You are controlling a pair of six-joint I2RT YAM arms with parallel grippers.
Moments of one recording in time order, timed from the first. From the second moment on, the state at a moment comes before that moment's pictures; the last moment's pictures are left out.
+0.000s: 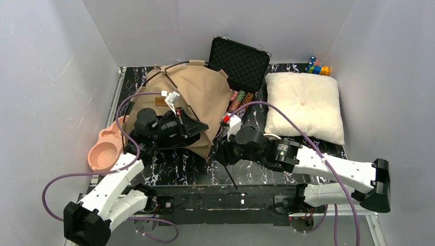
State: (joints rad) left arm -0.41 0.90 0.67 0.19 0.75 -0.73; right arm 1.24 1.15 1.02 -0.42 0.14 0.51
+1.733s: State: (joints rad) left arm -0.51 0.95 0.74 0.26 0.78 -0.53; right arm 1.11 1.21 1.05 -0.51 -0.07 0.41
